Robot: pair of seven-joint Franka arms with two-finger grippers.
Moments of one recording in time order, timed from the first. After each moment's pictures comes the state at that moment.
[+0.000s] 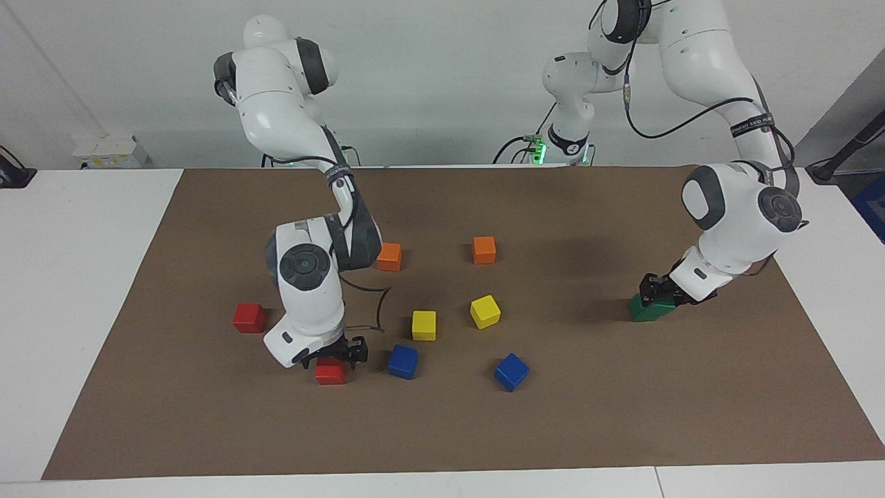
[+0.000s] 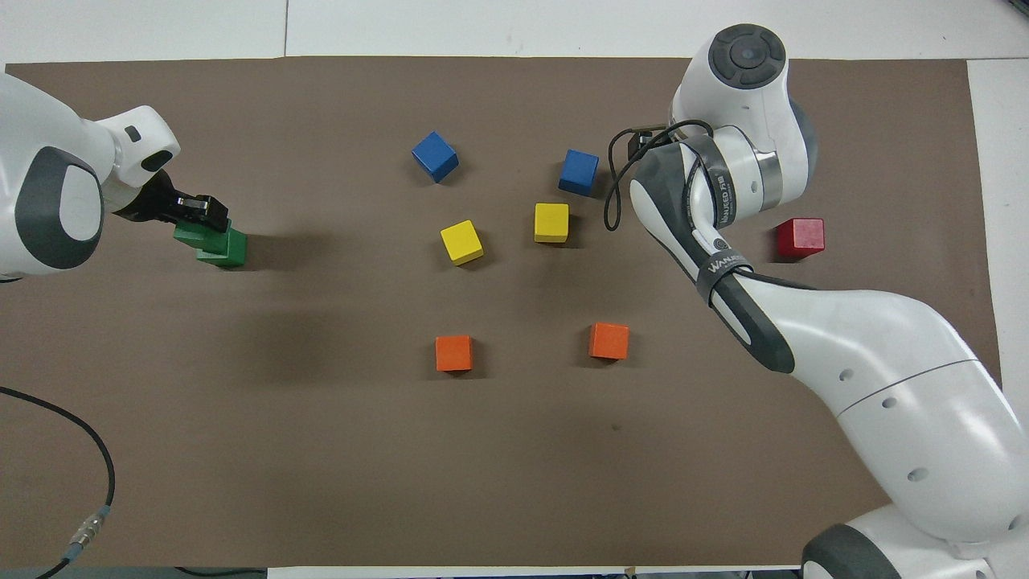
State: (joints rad) left arm 0.02 0.39 -0.02 -1.68 -0.07 2.00 0.25; right arm 0.19 0.77 0.06 -1.23 -0.16 2.04 0.33
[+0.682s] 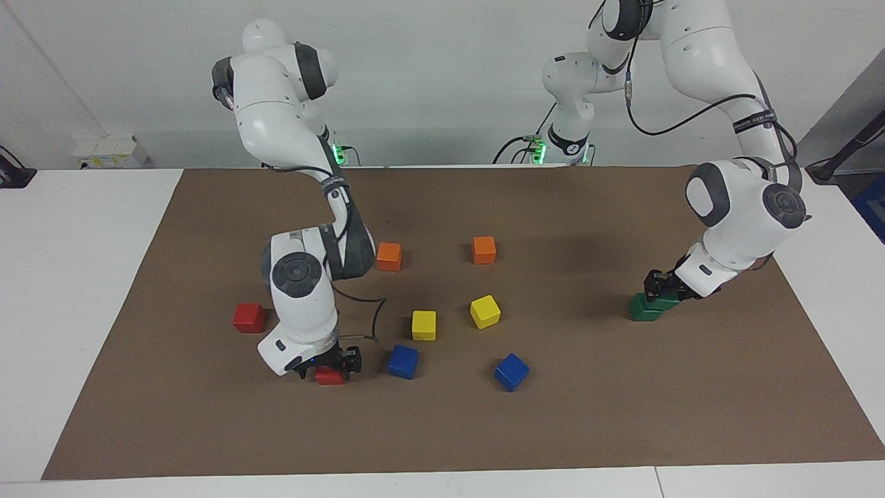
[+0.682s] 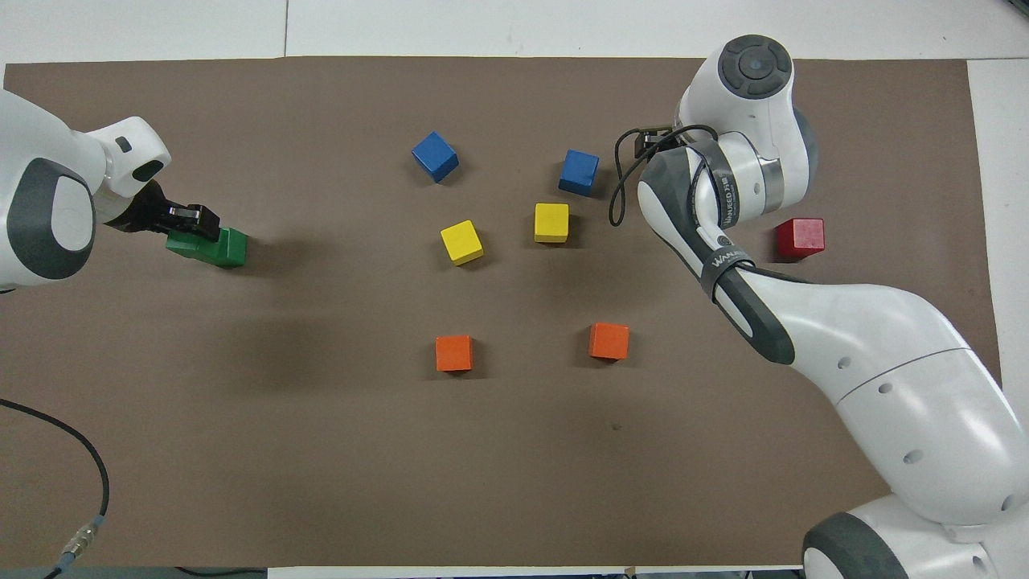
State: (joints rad) left arm 0.03 0.37 0.00 -1.73 -0.07 2.02 0.24; right arm 0.17 0.79 0.05 -1.25 -0.16 2.12 0.33
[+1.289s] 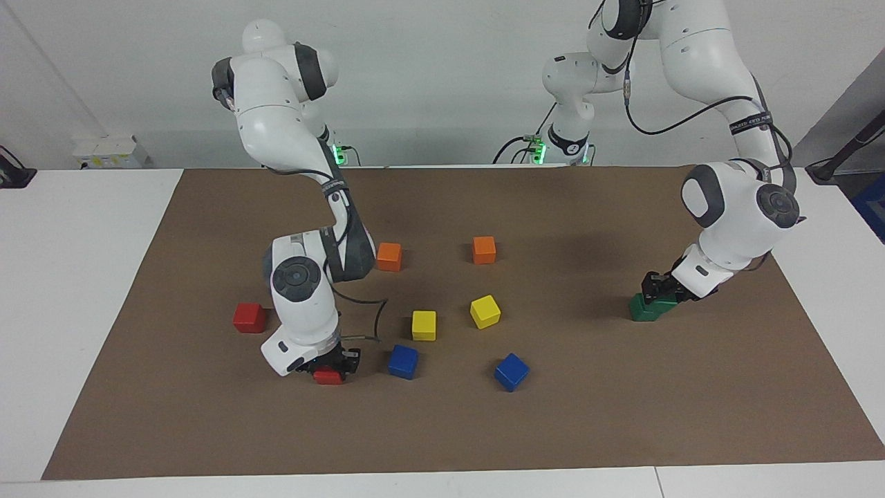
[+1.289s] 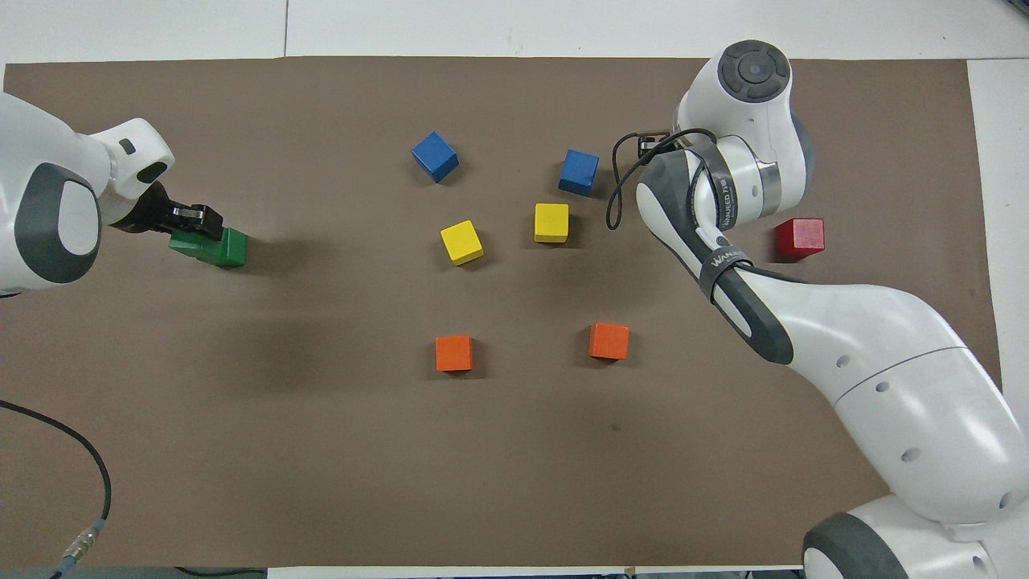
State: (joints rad) left arm 0.03 0.36 -0.01 -1.74 -0.07 2.05 0.24; right arm 0.17 0.79 0.05 -1.27 -0.13 2.13 0.33
